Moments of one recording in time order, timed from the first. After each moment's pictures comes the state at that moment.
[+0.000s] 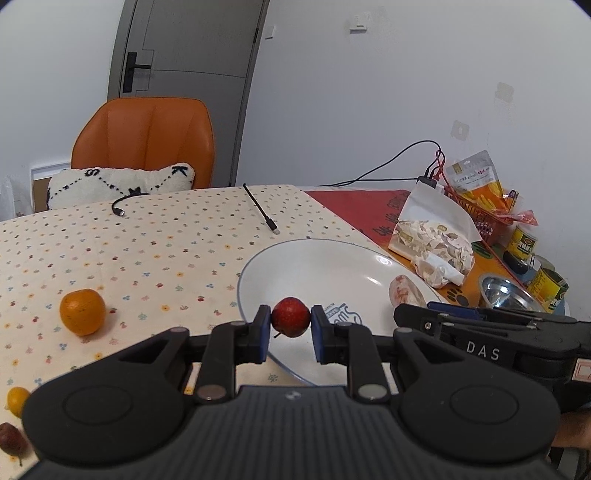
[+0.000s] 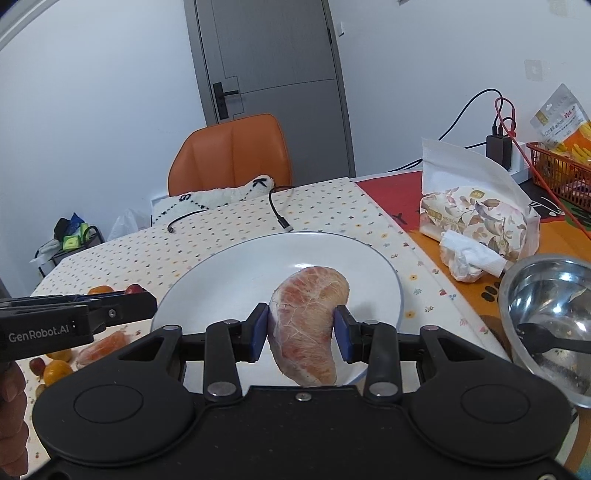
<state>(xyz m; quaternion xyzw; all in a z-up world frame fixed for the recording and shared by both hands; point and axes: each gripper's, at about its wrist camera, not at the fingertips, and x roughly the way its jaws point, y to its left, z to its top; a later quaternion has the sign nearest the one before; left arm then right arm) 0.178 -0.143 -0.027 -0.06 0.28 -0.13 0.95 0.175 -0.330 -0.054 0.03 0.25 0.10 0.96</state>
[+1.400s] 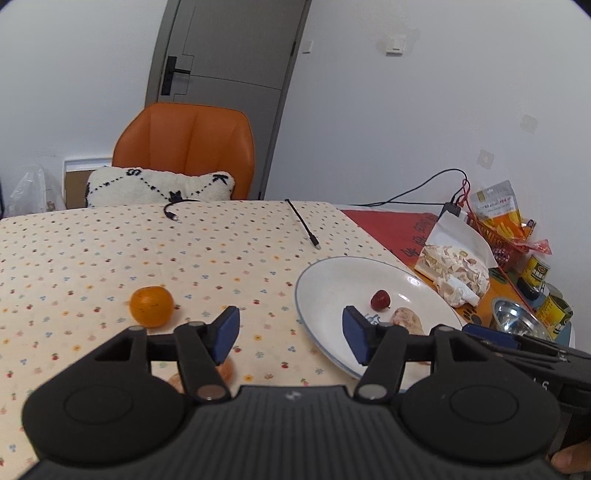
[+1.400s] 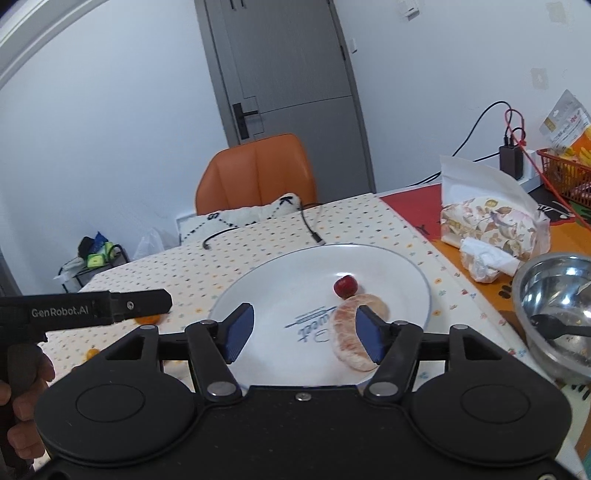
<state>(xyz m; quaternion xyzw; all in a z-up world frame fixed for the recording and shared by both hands) 0.144 -0.094 -0.004 -0.09 0.26 -0.08 0.96 0.137 -0.318 -0.040 0.06 0.22 0.15 0.96</state>
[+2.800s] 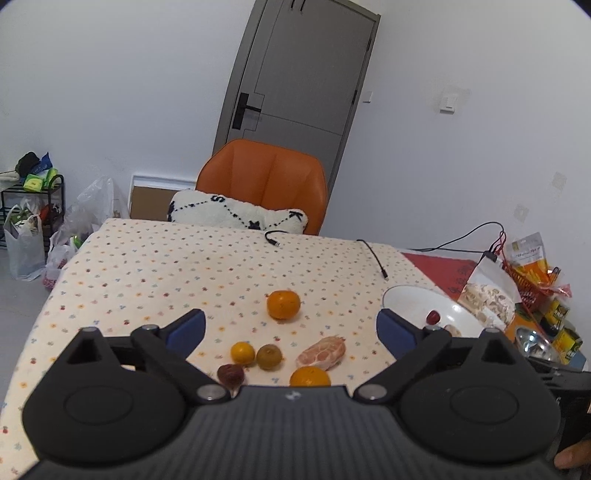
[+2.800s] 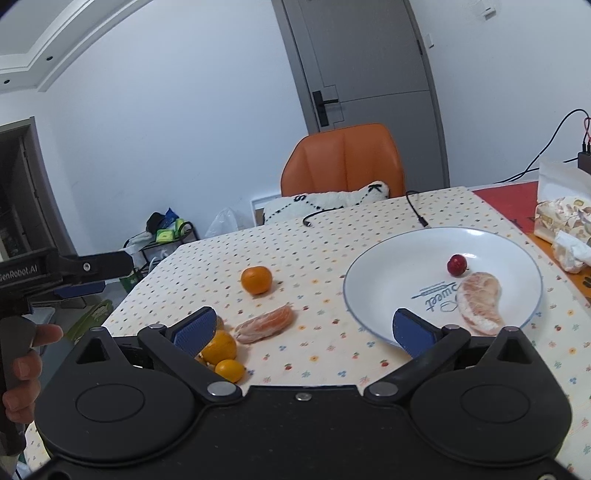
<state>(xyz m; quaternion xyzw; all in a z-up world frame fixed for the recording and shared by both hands) 0.040 -0.004 0.015 -0.13 0.21 0.01 0.97 0.094 -0.255 -0.039 0.04 0.22 0.26 0.94</state>
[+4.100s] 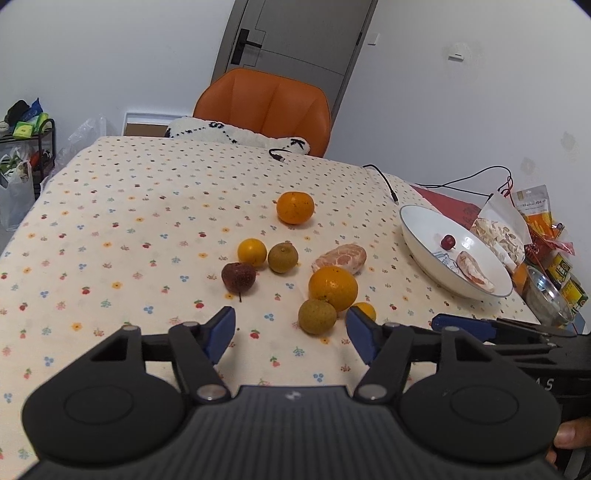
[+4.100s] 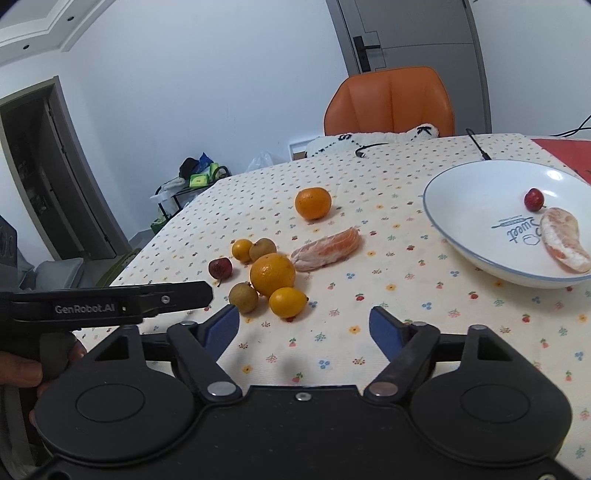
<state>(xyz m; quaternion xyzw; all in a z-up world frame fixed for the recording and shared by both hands) 0.046 0.003 -0.051 -0.14 0.30 -0.02 0.94 0.090 -0.205 -0.078 0.01 0.30 0.31 0.90</state>
